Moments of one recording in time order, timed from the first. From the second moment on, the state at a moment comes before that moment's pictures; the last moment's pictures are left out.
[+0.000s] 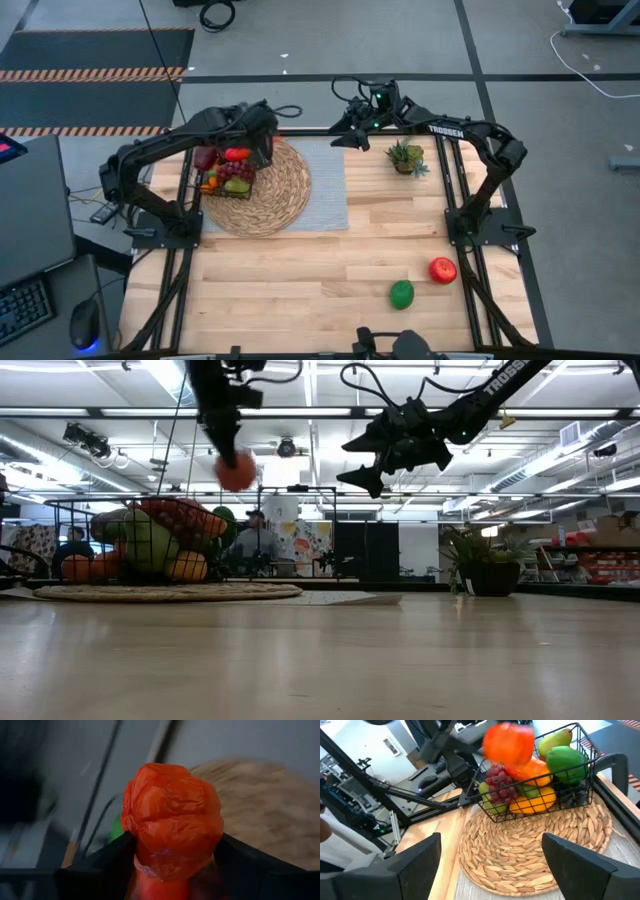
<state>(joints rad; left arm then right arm) 0.45 1.48 1.48 -1.09 -0.40 0.21 -0.75 1.69 1.19 0.12 -0.97 0.13</state>
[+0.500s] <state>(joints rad) 0.69 1.49 1.48 -1.22 -0.53 -0.11 -0.71 1.69 1.19 0.10 -0.91 0.06</state>
